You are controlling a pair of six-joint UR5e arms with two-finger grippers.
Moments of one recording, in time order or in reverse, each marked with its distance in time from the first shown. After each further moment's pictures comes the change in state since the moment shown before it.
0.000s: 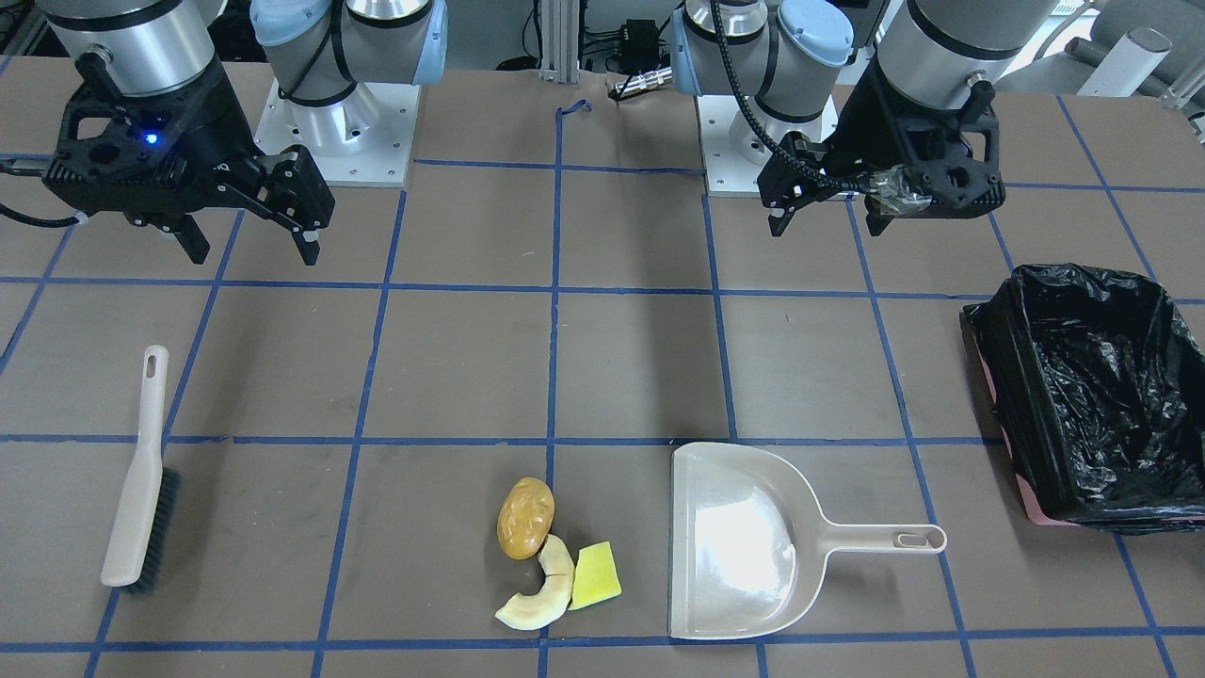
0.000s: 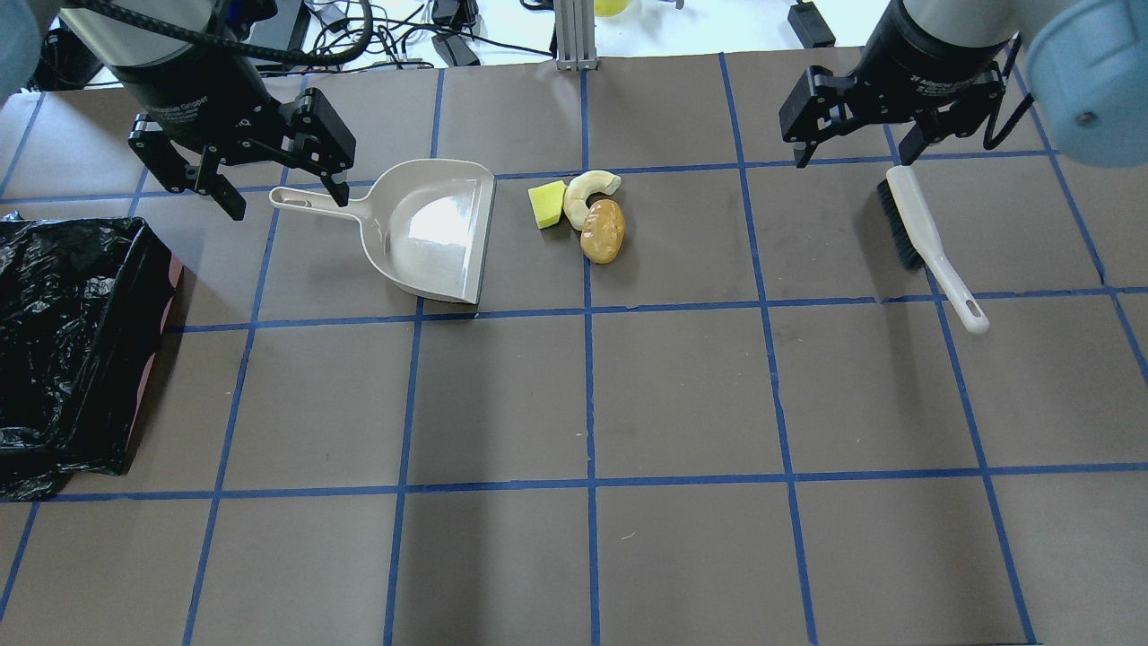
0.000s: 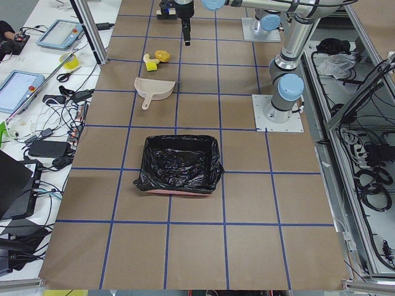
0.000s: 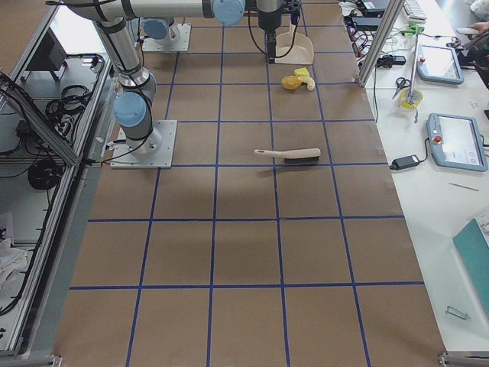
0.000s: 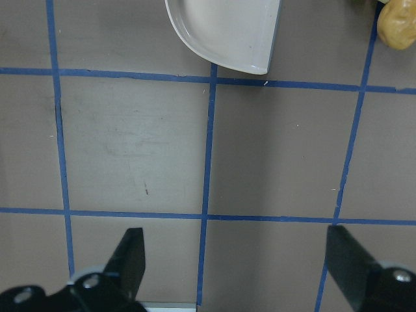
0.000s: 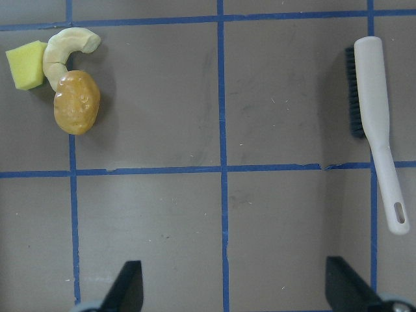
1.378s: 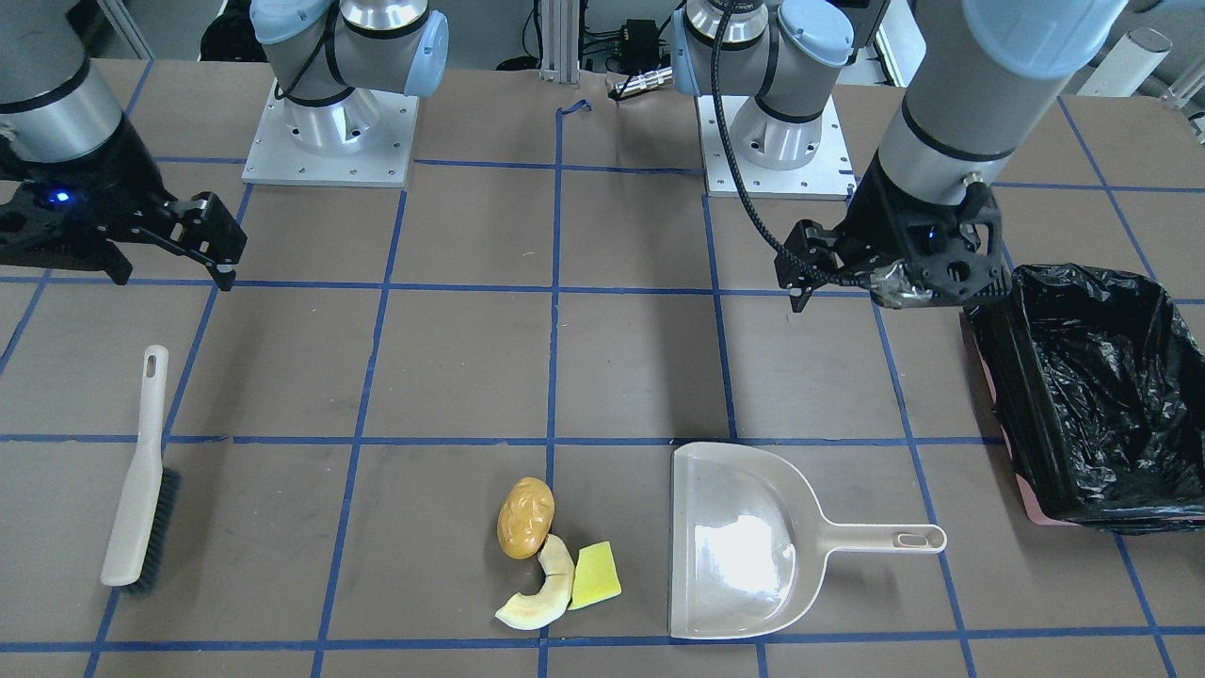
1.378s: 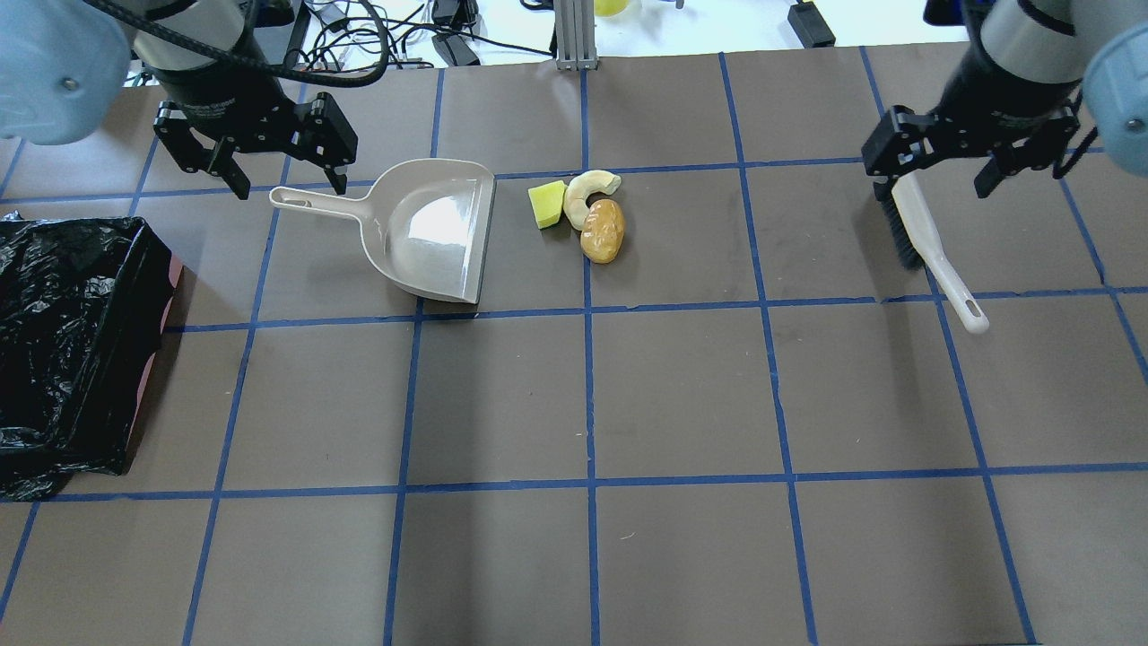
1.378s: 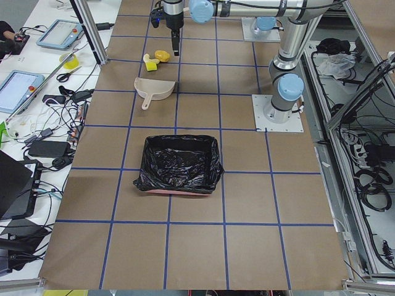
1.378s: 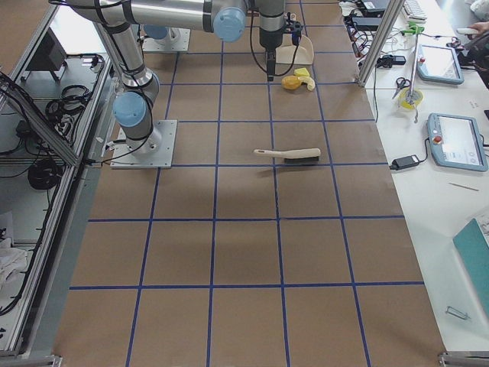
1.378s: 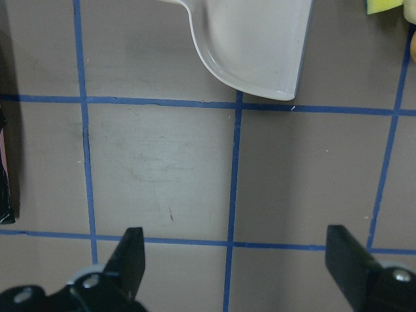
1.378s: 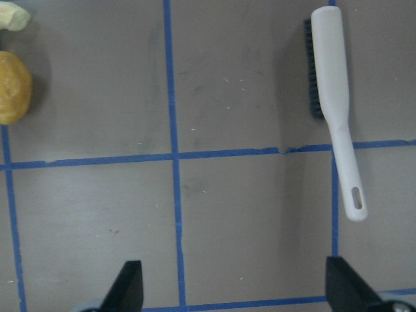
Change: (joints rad) left arm 0.003 -0.109 -0.051 0.228 0.088 0.066; right arm -0.204 0.011 0.108 -0.023 -0.043 -0.195
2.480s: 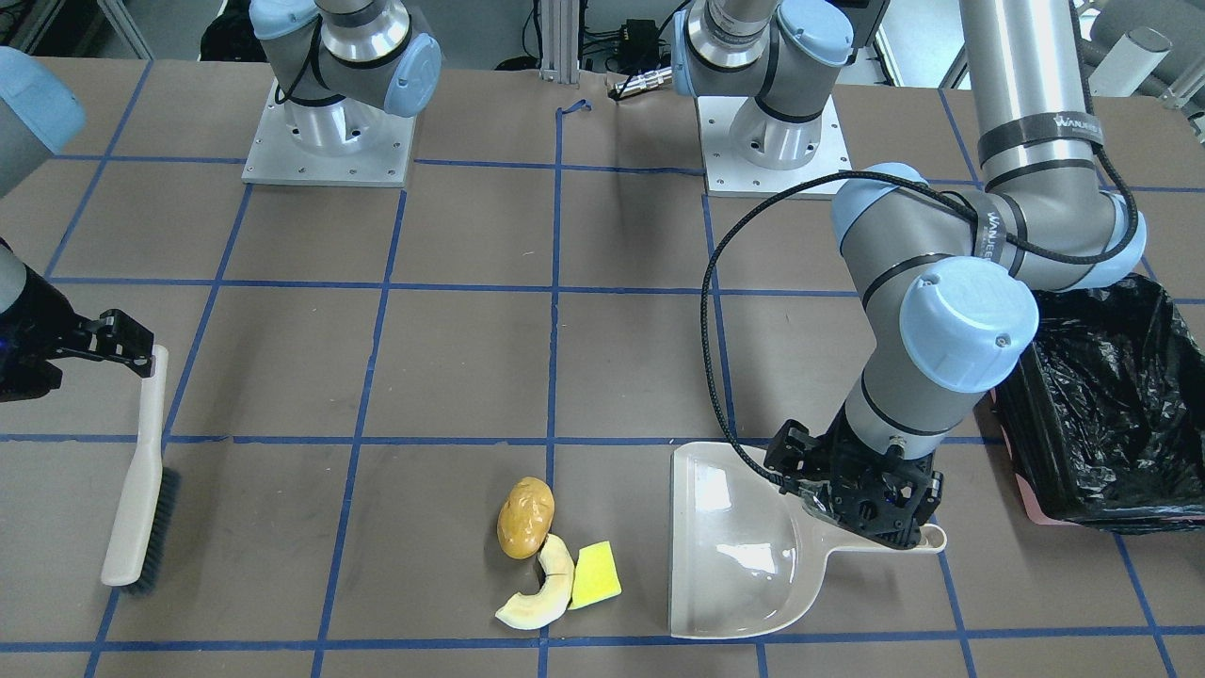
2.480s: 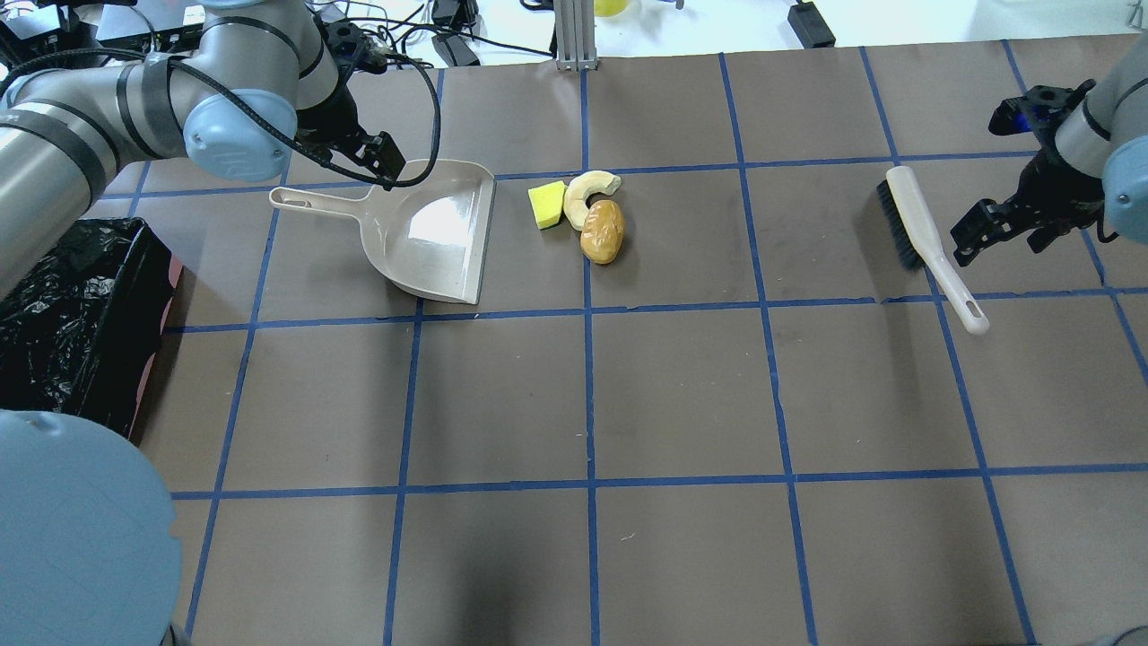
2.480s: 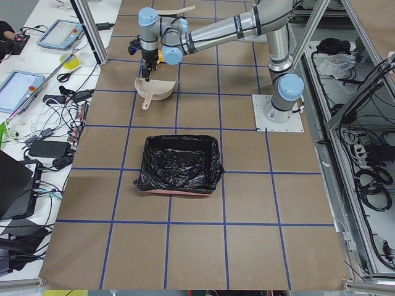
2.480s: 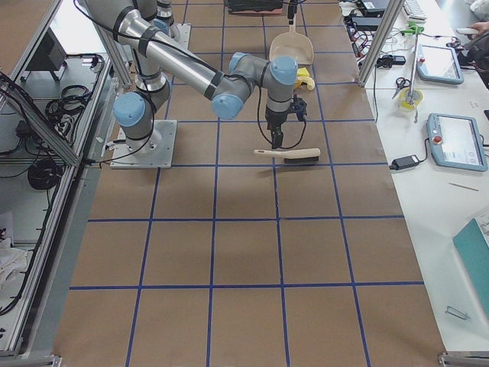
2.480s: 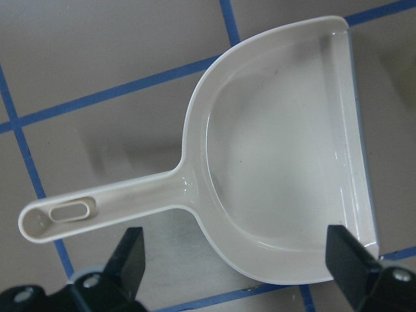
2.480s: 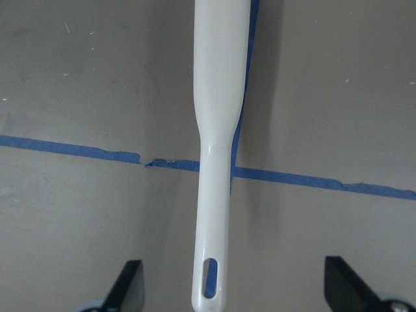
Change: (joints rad) left arm 0.020 -0.304 0.009 0.401 -0.002 0.547; right arm -0.215 0.227 0.135 -0.303 0.000 -0.402
